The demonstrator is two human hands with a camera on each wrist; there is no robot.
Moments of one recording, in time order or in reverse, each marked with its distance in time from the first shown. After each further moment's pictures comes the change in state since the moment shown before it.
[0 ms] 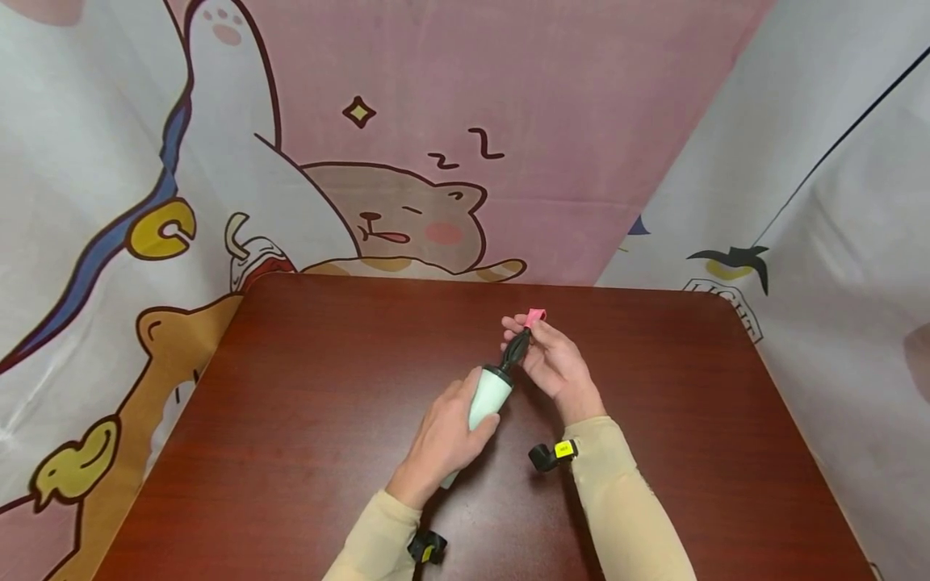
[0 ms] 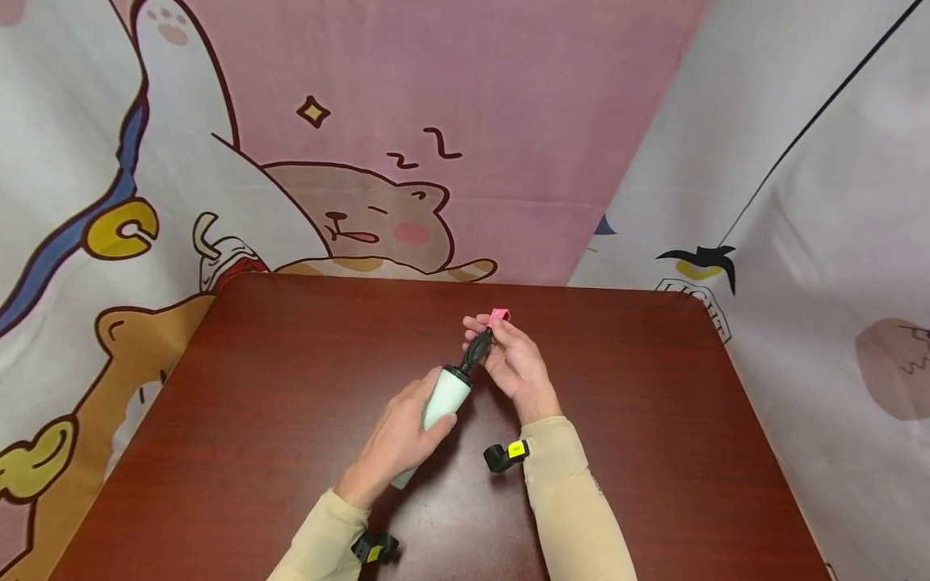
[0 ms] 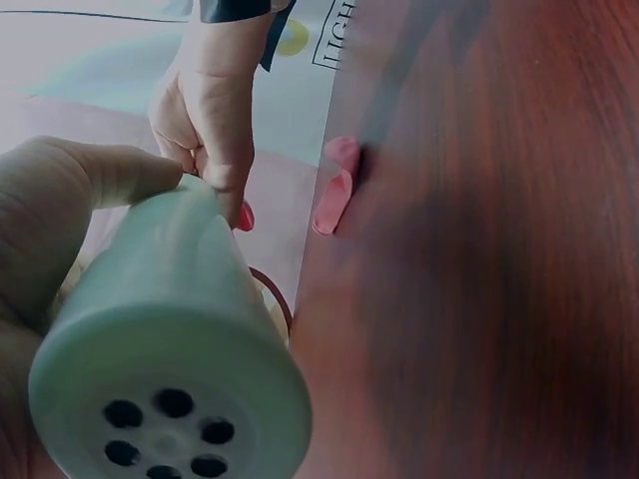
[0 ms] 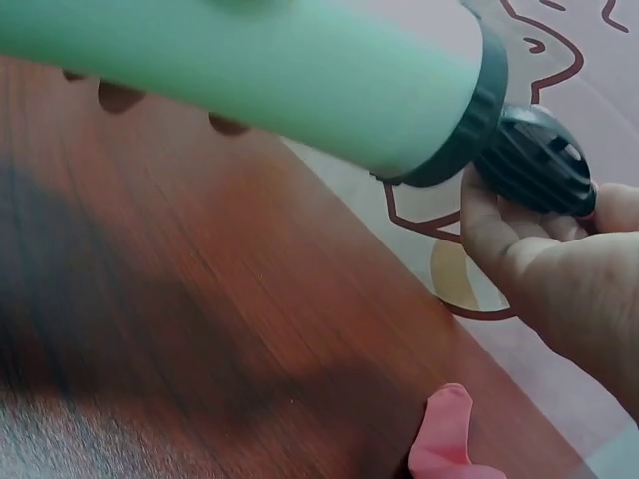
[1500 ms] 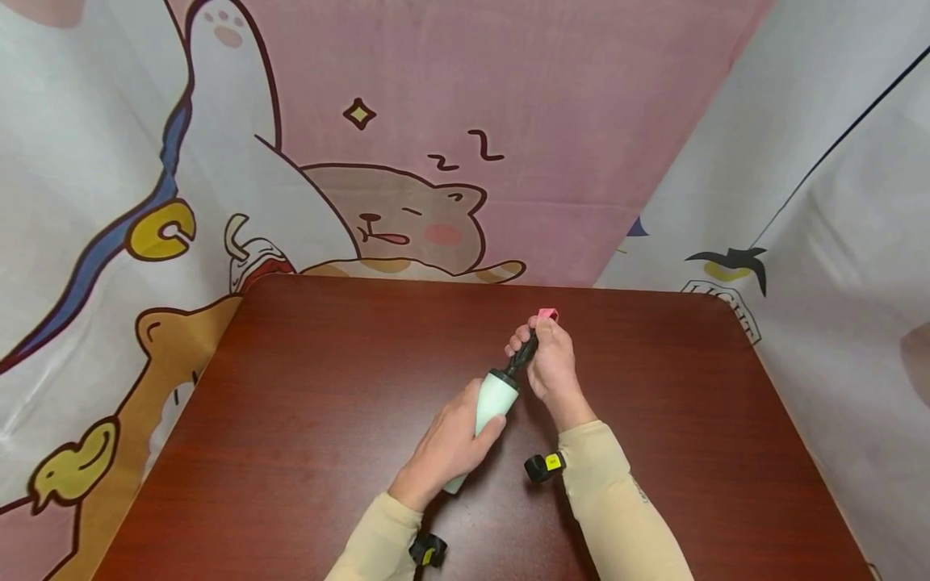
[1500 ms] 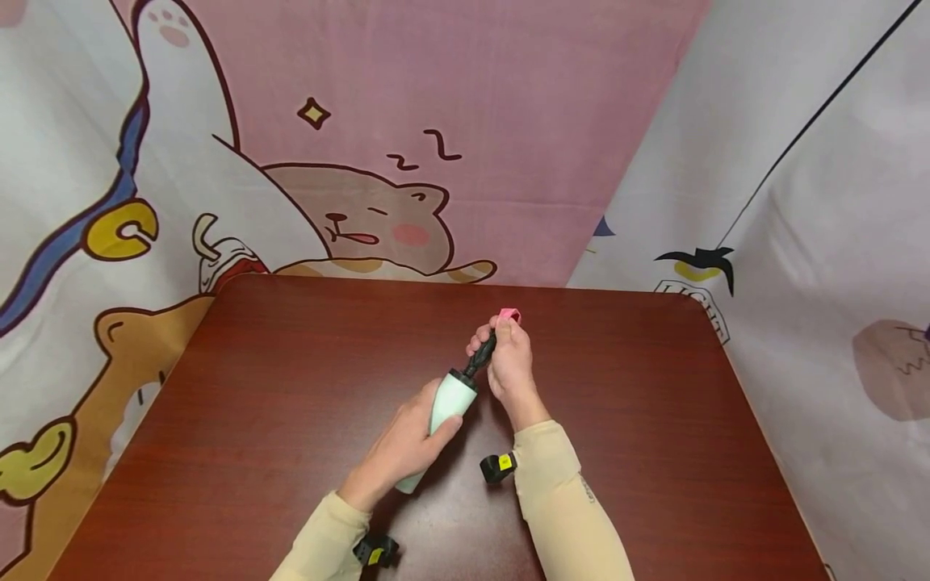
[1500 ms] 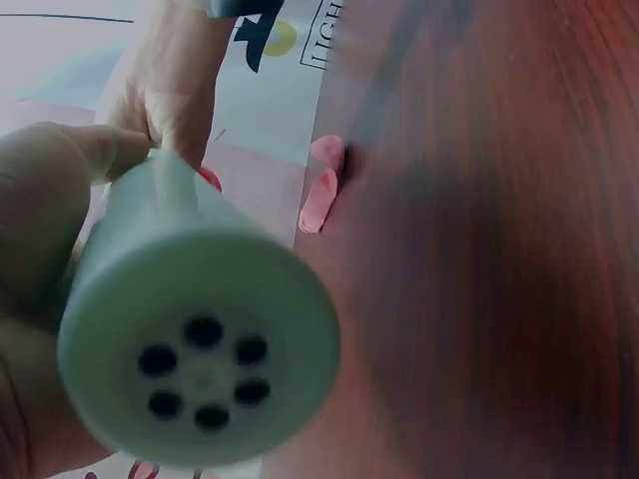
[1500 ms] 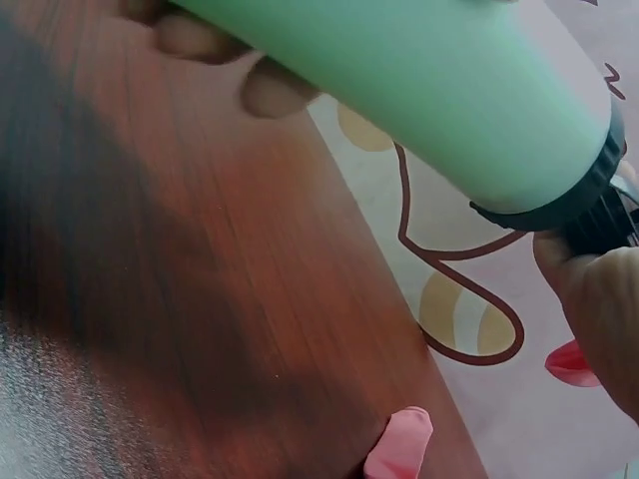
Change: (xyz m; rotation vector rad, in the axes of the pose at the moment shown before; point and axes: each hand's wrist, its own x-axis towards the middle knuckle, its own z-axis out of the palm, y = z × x) left_hand -0.002 -0.001 0.006 -0.112 -0.113 -0.035; right_hand -0.004 0.016 0.026 -0.306 0.187 -0.282
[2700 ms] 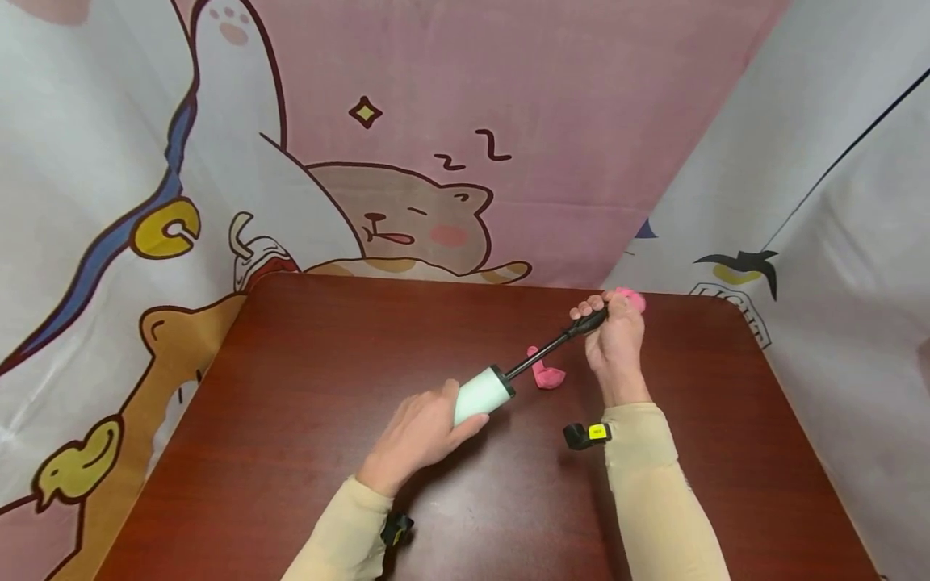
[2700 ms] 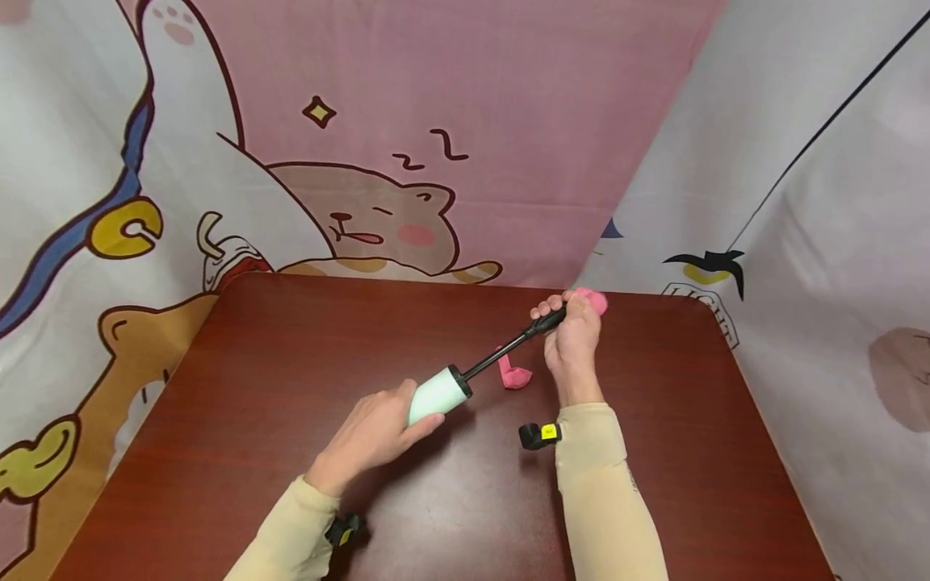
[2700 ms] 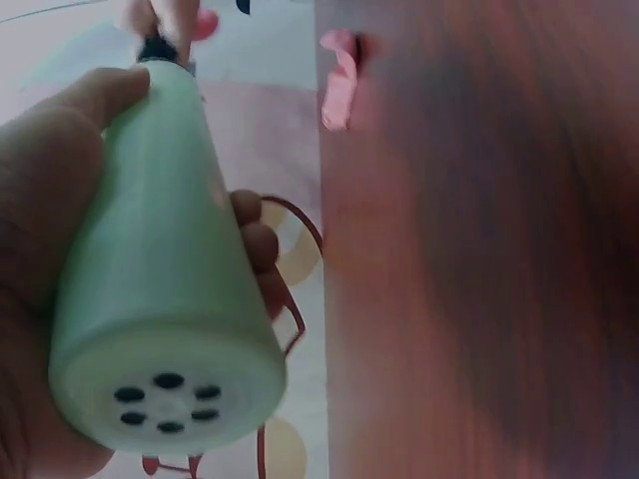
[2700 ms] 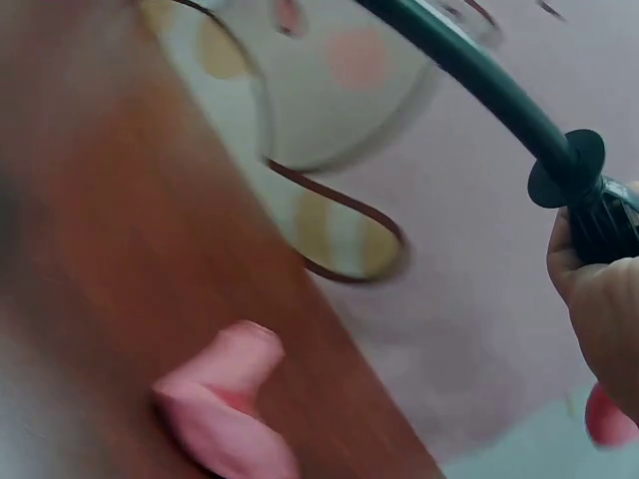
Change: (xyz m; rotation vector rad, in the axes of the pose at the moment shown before) left_hand 0.001 -0.019 -0.043 0.445 0.006 0.117; right_hand 0.030 -0.058 -0.038 0.297 0.201 -0.193
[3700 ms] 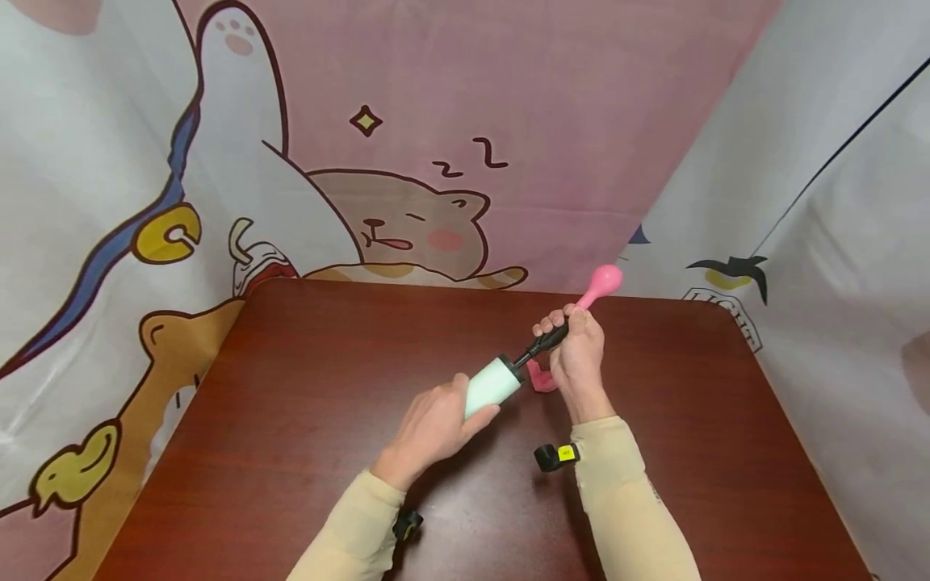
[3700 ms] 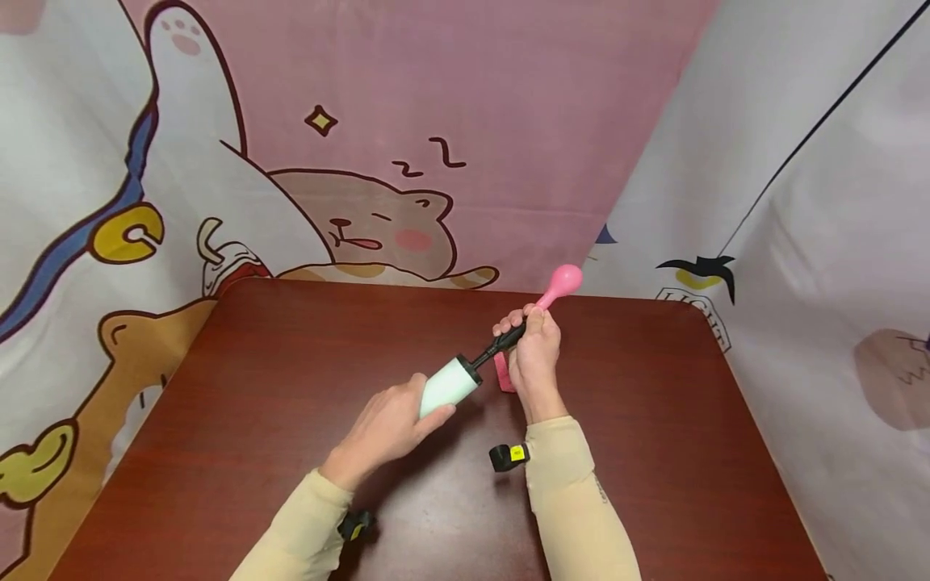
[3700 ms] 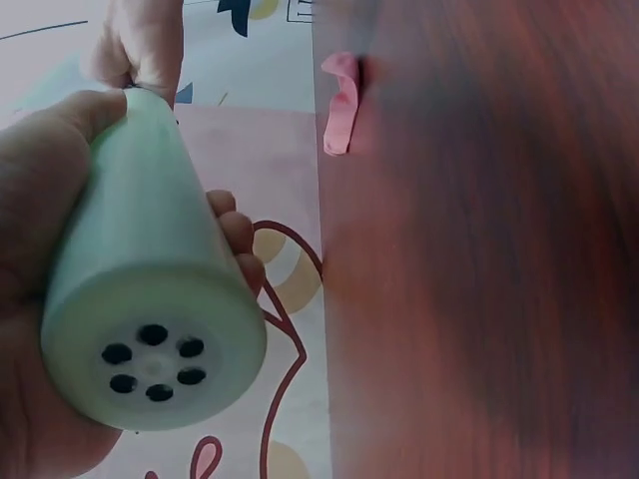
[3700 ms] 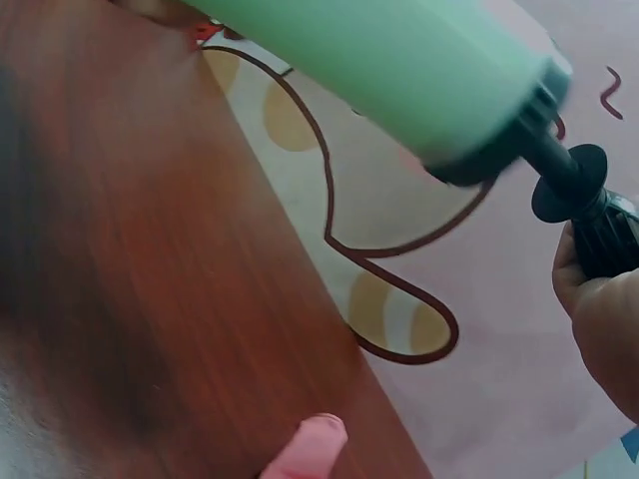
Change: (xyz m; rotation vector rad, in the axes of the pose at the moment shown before) left_hand 0.015 0.013 0.007 -0.053 0.068 -0.008; right_hand -0.034 0.034 0.026 -0.130 -0.060 -0.016
